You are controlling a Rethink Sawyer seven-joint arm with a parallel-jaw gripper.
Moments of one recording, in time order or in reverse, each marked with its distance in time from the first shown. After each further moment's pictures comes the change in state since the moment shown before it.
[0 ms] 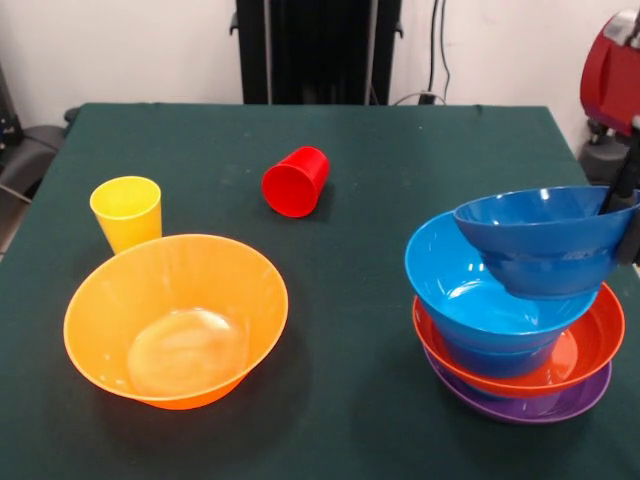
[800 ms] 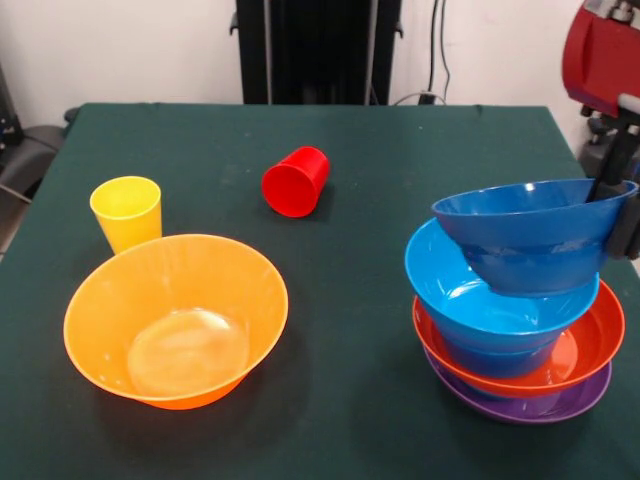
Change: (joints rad) arm -0.051 0.001 -0.003 -0.099 -0.006 0.028 0.000
